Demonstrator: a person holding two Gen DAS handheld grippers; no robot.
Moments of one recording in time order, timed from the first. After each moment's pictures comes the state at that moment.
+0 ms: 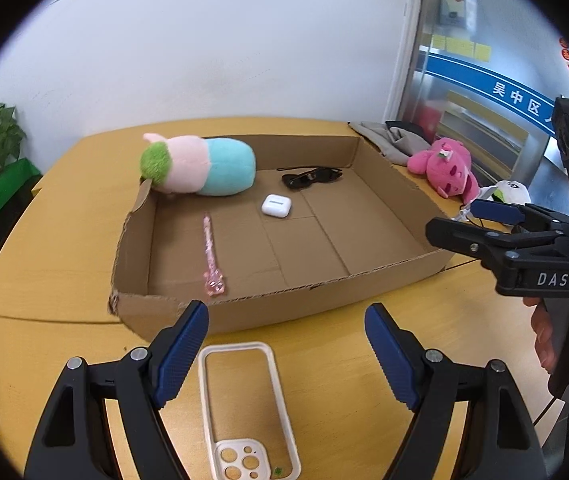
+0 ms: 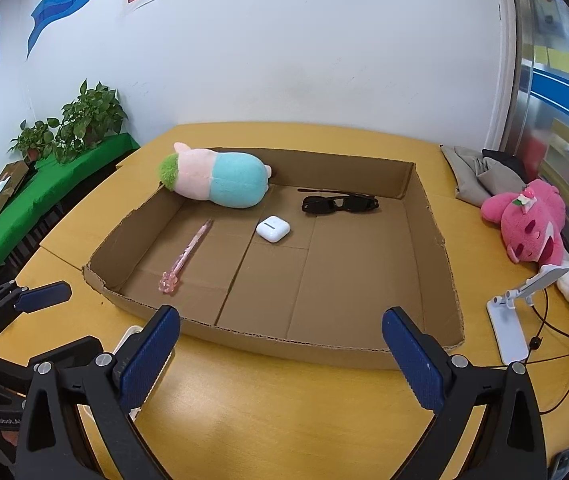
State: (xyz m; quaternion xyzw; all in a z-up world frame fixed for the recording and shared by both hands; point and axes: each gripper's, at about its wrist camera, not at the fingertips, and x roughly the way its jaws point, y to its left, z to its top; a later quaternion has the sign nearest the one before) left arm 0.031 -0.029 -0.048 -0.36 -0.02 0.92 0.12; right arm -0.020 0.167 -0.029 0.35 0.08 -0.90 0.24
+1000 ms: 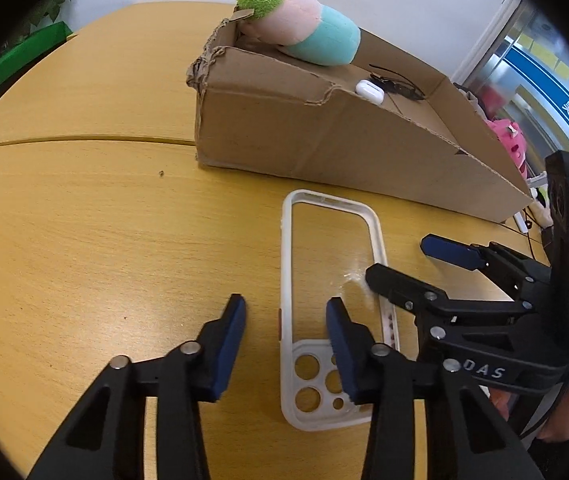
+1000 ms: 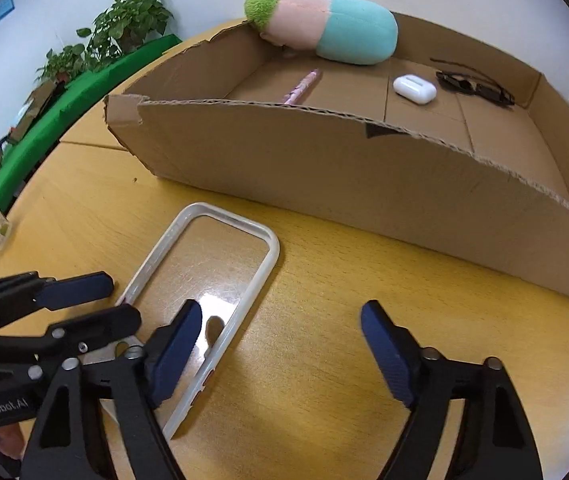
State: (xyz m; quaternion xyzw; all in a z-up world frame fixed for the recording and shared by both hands) left arm 0.040 -0.109 -0.157 -0.50 -0.13 0.85 0.08; right arm 0.011 0.049 -0.171 0.47 0.13 -0.81 0.31
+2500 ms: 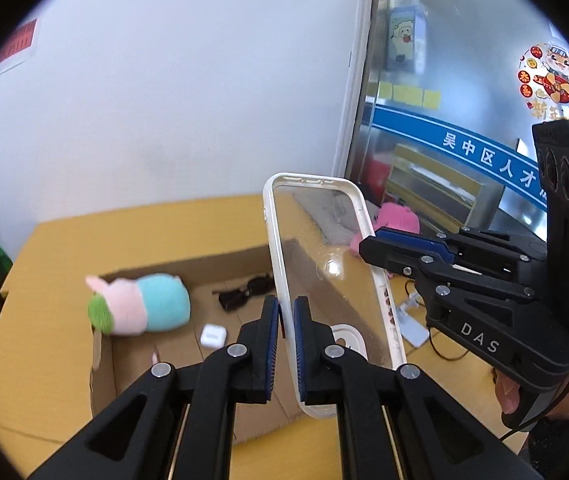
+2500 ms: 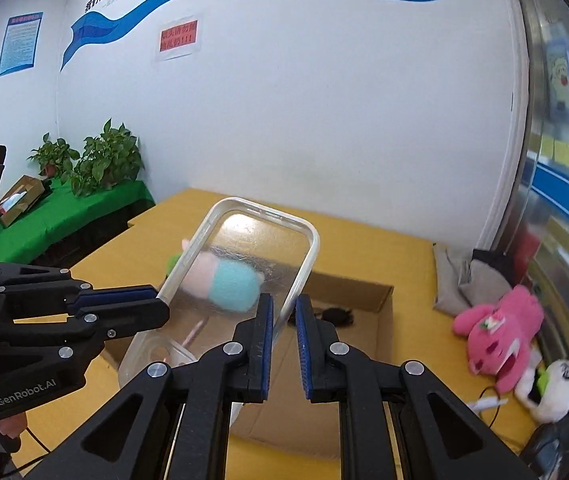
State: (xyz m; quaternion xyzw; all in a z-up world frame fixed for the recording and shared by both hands) left arm -0.033 0.043 0.099 -0.28 0.00 0.94 0.20; right arm -0.046 0.164 0.111 0.23 0.11 -0.93 0.27
